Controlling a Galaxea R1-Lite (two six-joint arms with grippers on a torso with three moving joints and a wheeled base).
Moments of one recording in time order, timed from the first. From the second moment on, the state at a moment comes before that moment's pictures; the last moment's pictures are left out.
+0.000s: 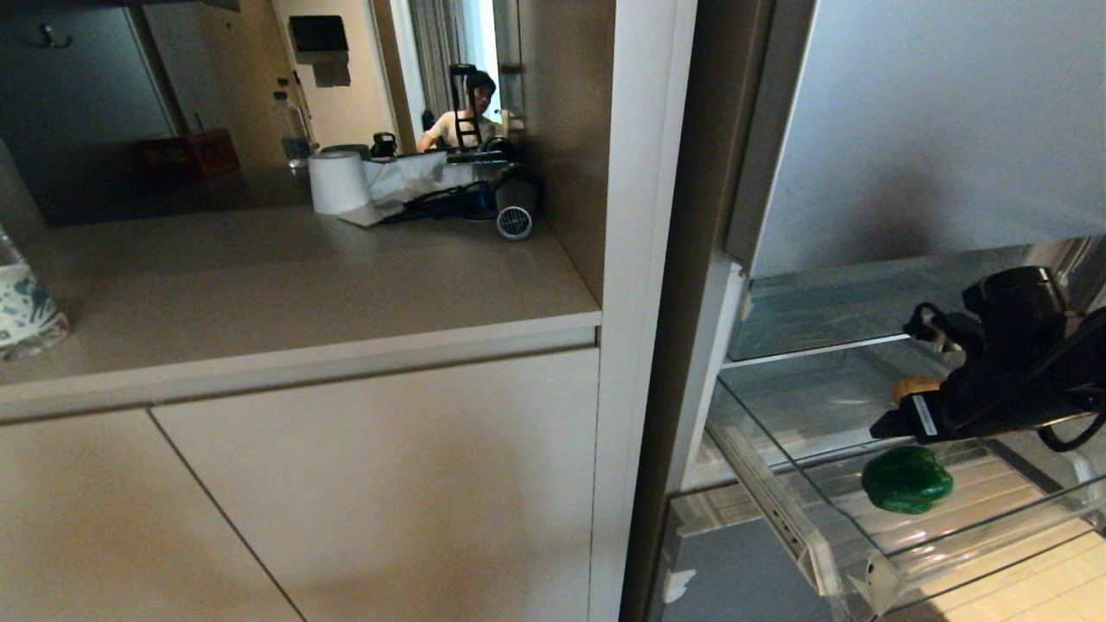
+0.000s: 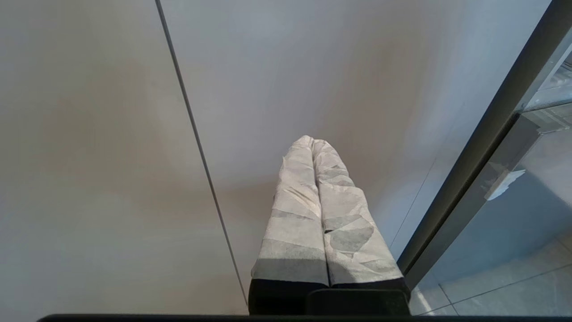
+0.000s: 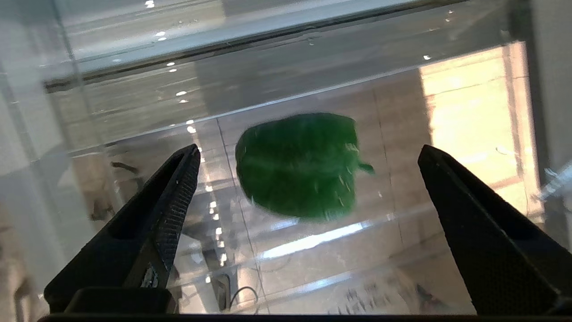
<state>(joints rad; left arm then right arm) 0.00 0.00 -0.05 0.11 0.01 0.00 -0.11 1.83 -1.11 0.18 -0.08 -0.13</state>
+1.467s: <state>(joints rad) 0.00 0.00 -0.05 0.11 0.01 0.00 -0.11 2.06 -1.10 0.07 -0.09 -0.13</state>
